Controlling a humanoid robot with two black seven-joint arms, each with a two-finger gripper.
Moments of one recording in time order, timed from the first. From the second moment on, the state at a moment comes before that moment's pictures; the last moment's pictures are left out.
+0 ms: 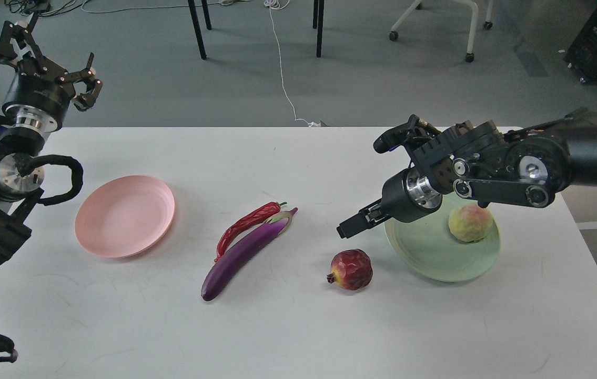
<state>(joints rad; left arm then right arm) -0.78 0.45 -0.86 -0.62 -0.06 -0.36 -0.38 1.59 -0.19 -0.70 1.16 -0.82 0.40 0.24</state>
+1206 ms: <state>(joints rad) -0.77 0.49 -0.86 -0.61 -0.06 -0.36 -0.38 1.64 -0.18 -0.76 1.07 -0.87 0.40 0.27</state>
